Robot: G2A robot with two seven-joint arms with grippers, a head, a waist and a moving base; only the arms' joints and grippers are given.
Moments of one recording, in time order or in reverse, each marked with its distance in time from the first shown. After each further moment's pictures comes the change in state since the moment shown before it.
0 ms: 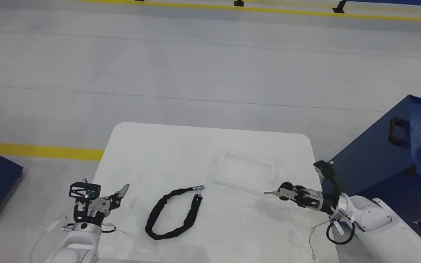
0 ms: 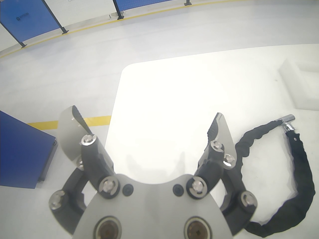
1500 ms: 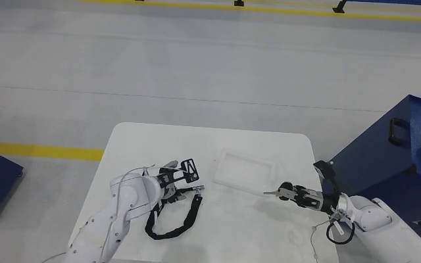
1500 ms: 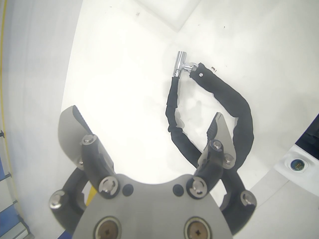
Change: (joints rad) left arm -0.661 -0.017 0.526 0.040 0.065 -0.698 -0.973; right arm 0.000 0.000 0.000 0.000 0.000 0.000 0.000
